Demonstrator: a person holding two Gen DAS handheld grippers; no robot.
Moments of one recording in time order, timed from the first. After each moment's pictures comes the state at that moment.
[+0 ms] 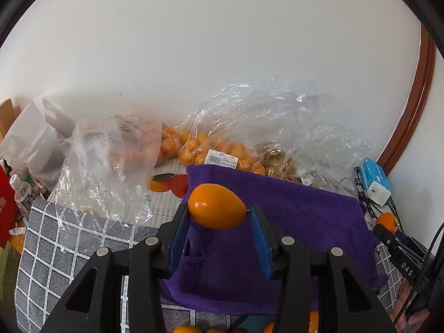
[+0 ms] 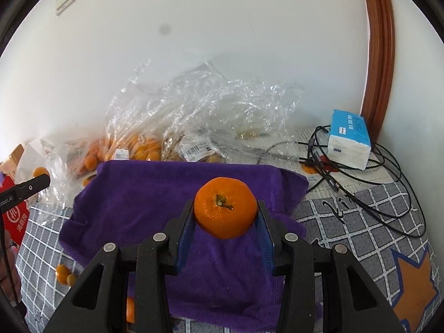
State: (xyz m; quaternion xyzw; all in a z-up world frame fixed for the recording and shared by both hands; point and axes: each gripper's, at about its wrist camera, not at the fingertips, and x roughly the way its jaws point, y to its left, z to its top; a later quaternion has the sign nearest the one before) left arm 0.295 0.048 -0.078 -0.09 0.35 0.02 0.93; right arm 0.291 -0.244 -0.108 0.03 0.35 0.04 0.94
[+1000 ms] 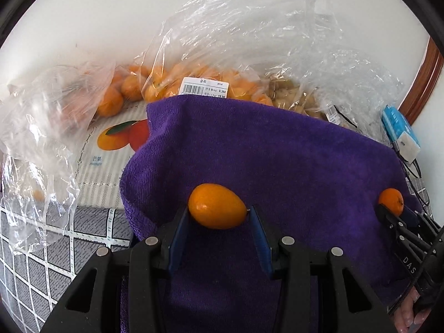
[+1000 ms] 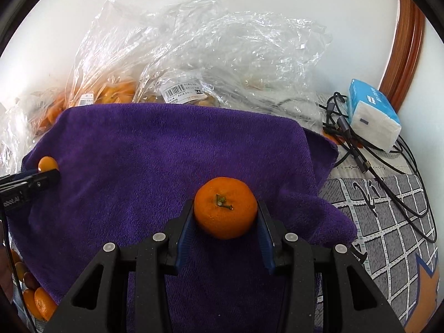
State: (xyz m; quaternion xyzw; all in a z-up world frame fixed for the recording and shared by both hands) left arm 0.354 0.016 -0.170 -0.05 0.47 0.00 0.88; right arm 0.340 -0.230 -0.185 -0.04 0.43 0.01 0.90
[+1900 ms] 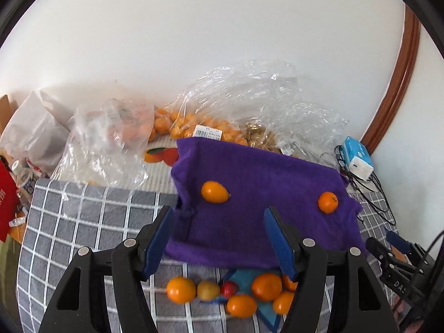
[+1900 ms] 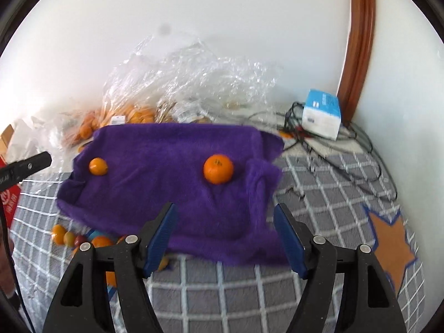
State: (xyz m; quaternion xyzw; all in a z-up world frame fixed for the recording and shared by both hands) left arm 0.232 0.042 -0.072 -0.08 0.38 -0.02 0.92; right arm 0.216 -0.236 -0.105 0.00 0.40 -0.01 0.92
